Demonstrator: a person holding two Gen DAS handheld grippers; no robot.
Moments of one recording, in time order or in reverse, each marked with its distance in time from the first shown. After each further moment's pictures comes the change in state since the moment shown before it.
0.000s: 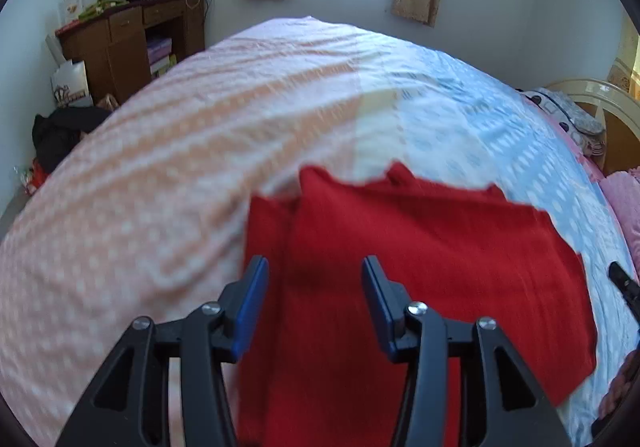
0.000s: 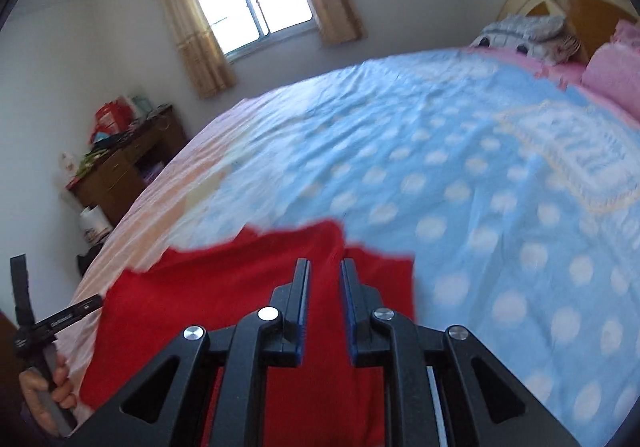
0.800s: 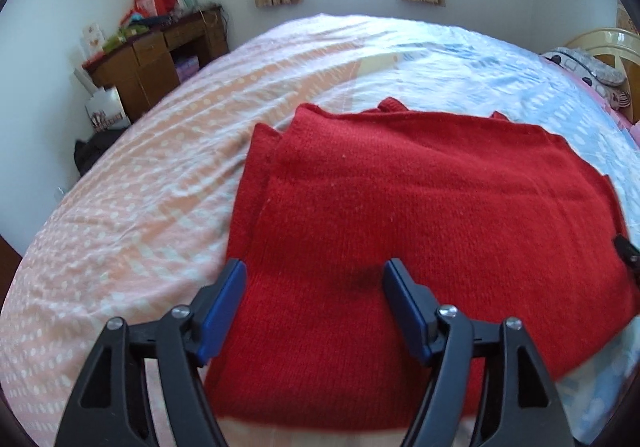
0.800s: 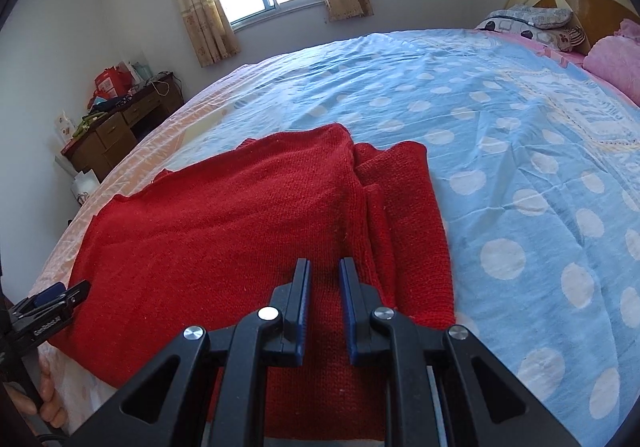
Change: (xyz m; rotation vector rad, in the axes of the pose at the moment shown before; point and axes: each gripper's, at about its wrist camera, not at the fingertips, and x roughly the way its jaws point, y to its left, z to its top) left arm -0.017 -0.037 -0.059 0.100 -0.001 0.203; right arm 0.018 0.005 -0.066 -0.056 0.057 -0.044
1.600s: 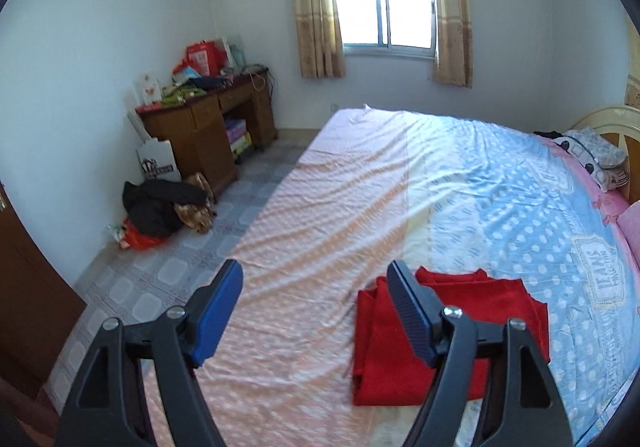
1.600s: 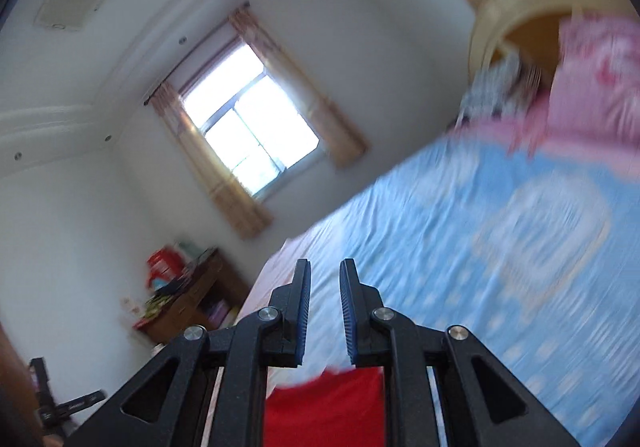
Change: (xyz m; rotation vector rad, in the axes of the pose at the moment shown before) left arm -0.240 0.098 0.135 -0.074 -0.225 0.096; right arm -0.274 -0.081 0.171 0.315 -0.520 0.161
